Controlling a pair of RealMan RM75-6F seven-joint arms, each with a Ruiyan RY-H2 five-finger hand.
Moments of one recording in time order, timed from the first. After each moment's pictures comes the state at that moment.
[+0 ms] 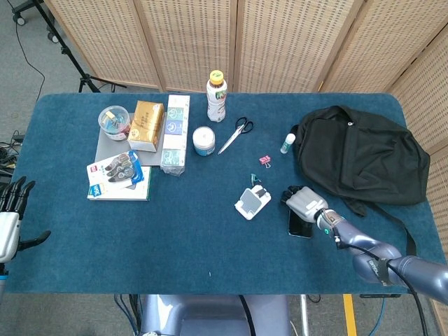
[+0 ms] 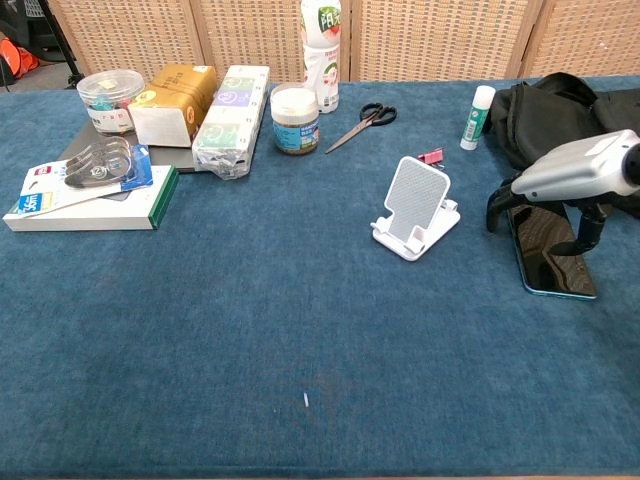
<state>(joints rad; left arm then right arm) -0.12 -1.17 -0.09 -1.55 1.45 1.47 0.01 0.93 -1.28 -0.03 -1.40 -1.08 0.43 -0.41</state>
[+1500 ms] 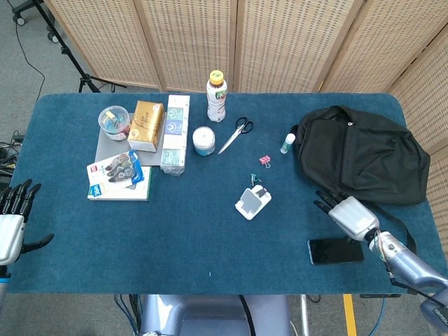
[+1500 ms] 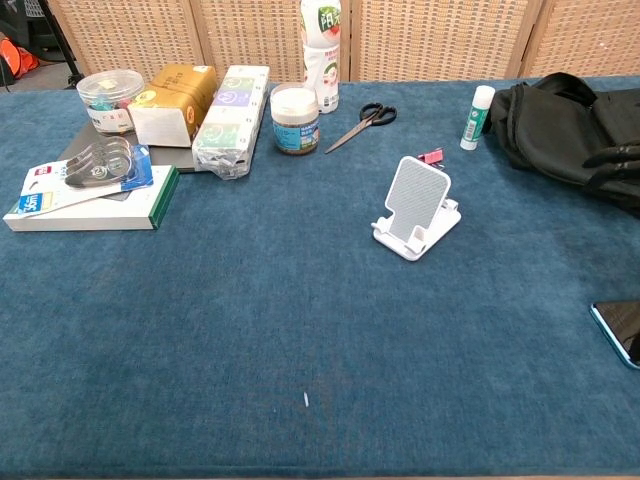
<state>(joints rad) -0.12 -1.16 -0.07 -1.56 1.48 1.48 0.02 0.69 -1.08 -0.22 -1.41 -1.56 0.98 -0.05</state>
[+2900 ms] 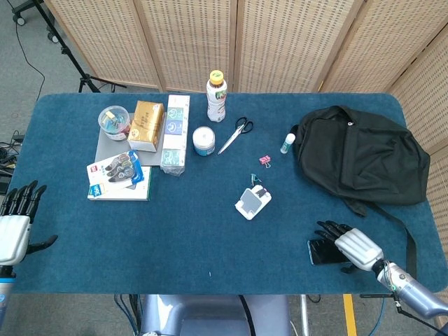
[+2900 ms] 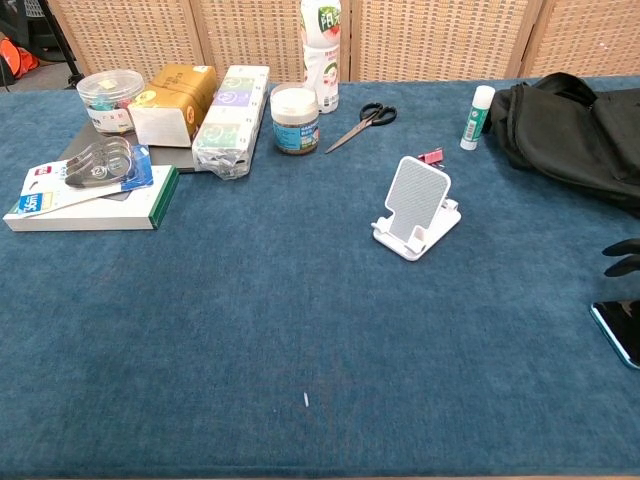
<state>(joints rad) -0.13 -1.18 -0.06 -1.56 1.48 1.47 0.07 0.48 -1.30 -0.28 -1.08 -1.81 1.15 0.36</state>
